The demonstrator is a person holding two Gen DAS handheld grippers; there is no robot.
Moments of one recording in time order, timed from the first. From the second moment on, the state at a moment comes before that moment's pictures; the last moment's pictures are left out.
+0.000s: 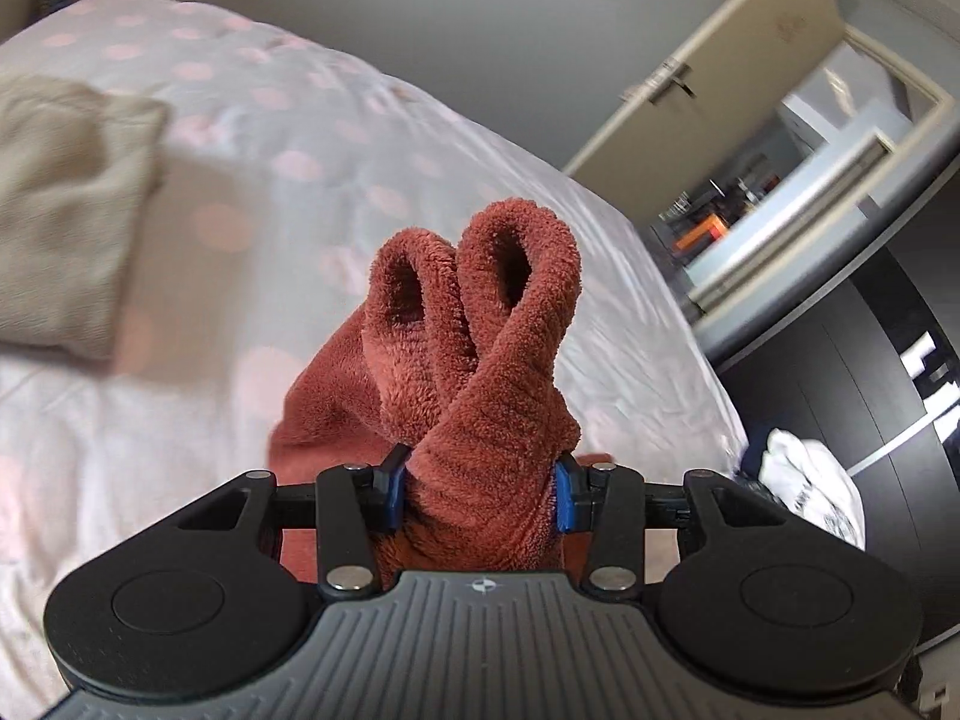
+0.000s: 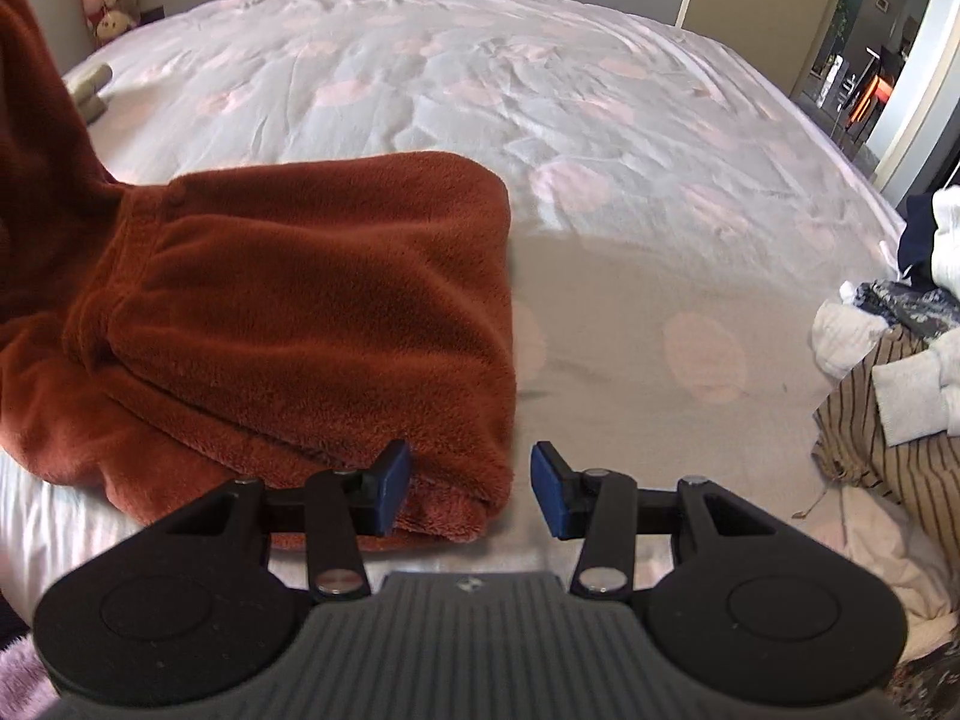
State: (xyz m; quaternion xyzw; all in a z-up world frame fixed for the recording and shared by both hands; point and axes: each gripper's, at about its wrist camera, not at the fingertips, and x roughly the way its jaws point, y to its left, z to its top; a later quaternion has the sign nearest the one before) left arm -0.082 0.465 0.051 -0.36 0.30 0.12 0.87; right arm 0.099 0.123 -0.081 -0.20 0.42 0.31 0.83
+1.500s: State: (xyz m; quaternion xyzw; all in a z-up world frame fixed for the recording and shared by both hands) left arm 0.064 0.288 0.013 -0.23 0.39 0.01 0.89; right arm 0.110 0.051 -0.059 0.06 0.42 0.31 0.85
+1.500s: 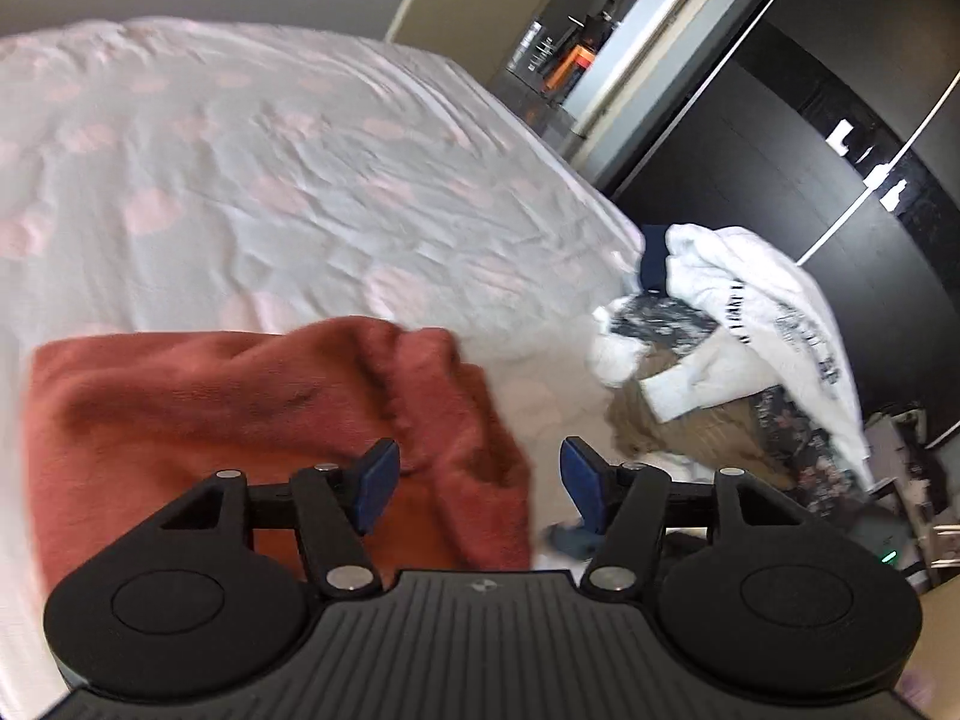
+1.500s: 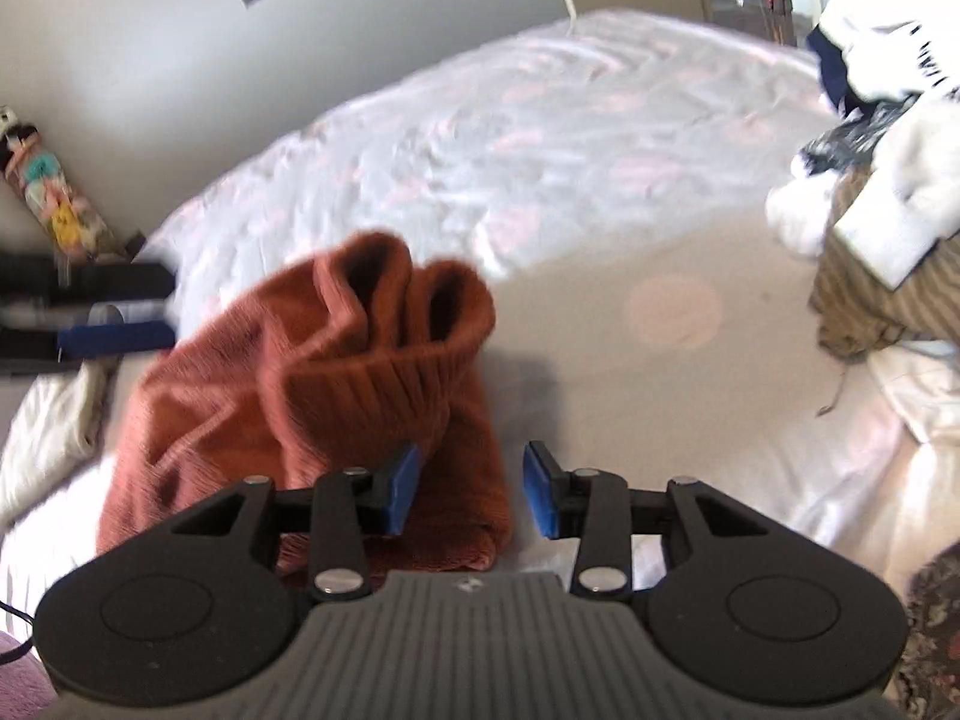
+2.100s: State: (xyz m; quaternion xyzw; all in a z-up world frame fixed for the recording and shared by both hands) left arm -0.032 0.344 -0.064 -0.17 0.47 0.12 0.86; right arm 0.115 0.117 -0.049 -0.04 0.42 0.32 0.85
